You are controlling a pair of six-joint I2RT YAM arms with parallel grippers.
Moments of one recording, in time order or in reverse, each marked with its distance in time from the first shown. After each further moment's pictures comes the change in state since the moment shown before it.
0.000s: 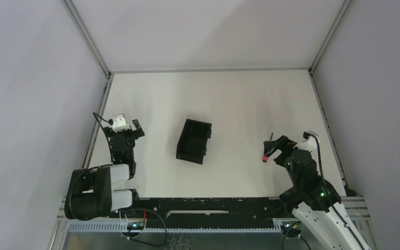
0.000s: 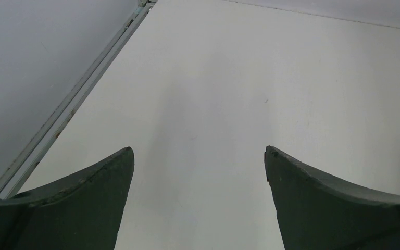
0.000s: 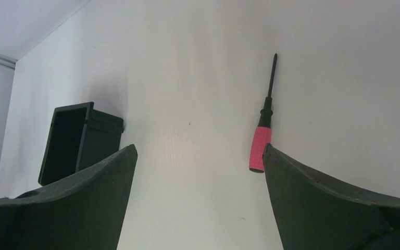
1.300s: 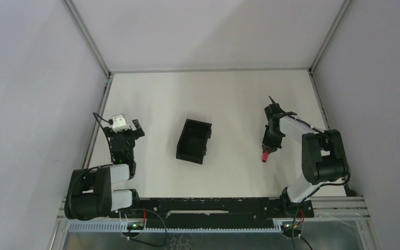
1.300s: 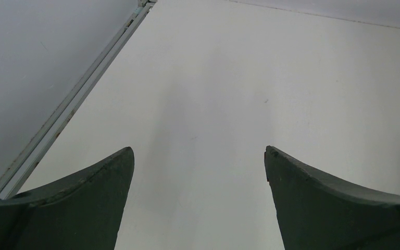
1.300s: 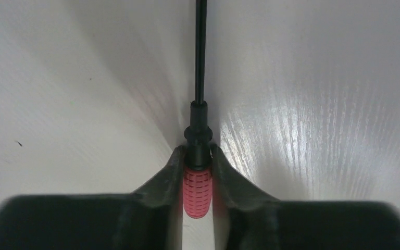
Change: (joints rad) left arm 0.000 0.000 0.000 0.000 0.000 0.000; right arm -0.365 1.372 0.421 -0.057 -0.344 -0.235
